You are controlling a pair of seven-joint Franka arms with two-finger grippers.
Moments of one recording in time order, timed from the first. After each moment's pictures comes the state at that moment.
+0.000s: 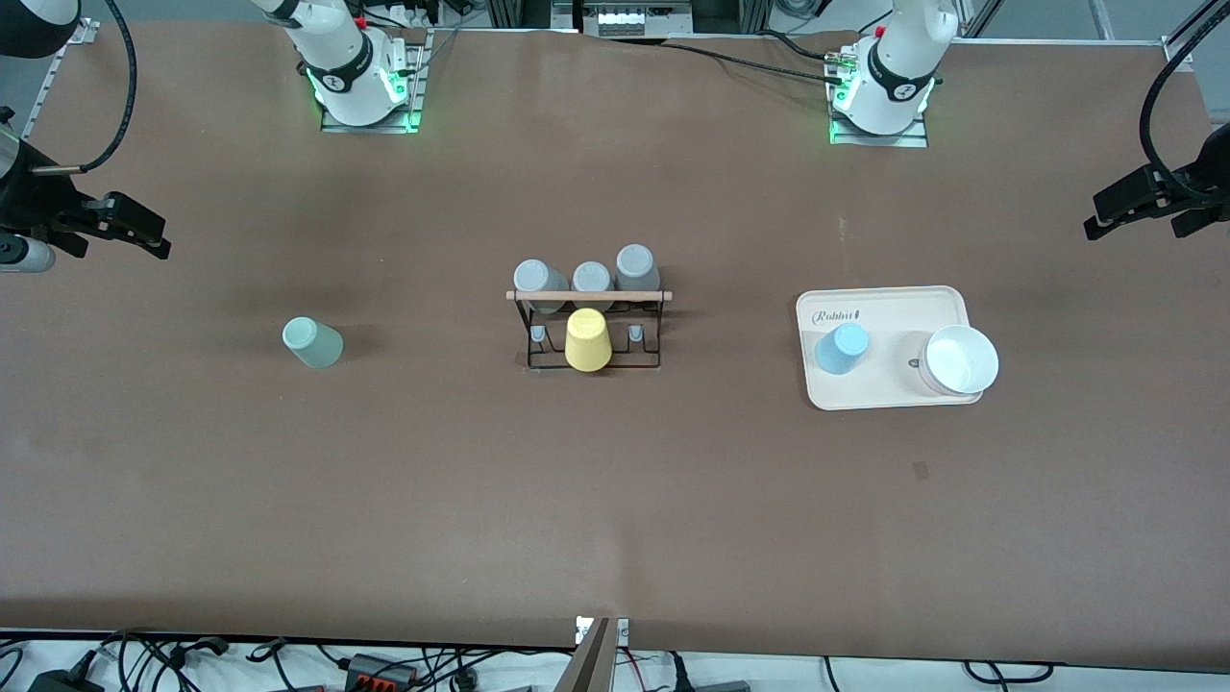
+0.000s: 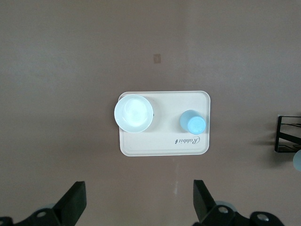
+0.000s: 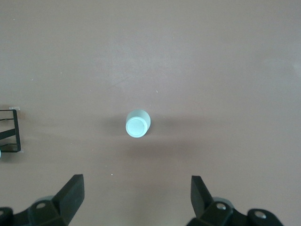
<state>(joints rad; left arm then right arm) 0.01 0.03 0.04 -1.49 -0.03 1.49 -0.01 0.01 -0.02 -0.03 -1.71 -0.03 1.69 -0.02</state>
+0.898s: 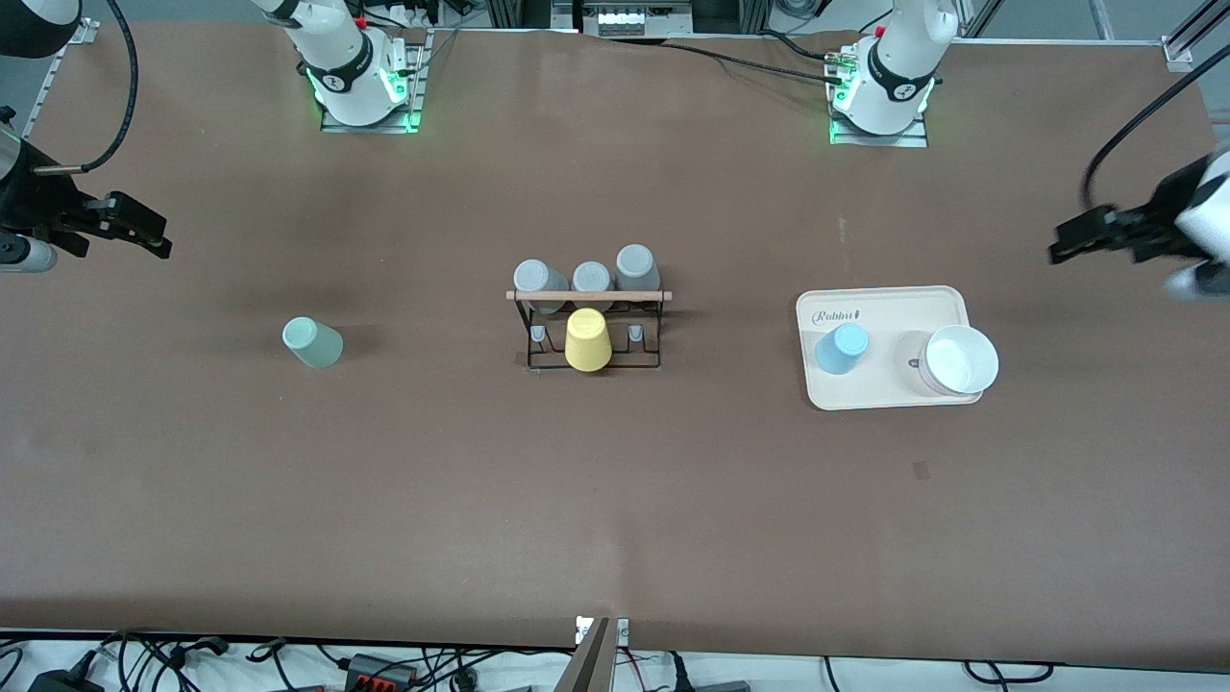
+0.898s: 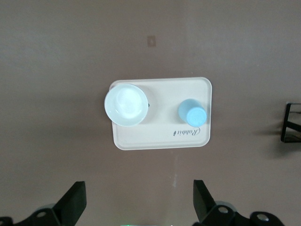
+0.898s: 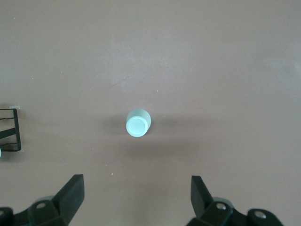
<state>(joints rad) -0.01 0.14 0.01 -1.50 -0.04 1.47 -0.02 0.01 -0.02 -0.03 -1.71 -0.03 1.69 -0.02</state>
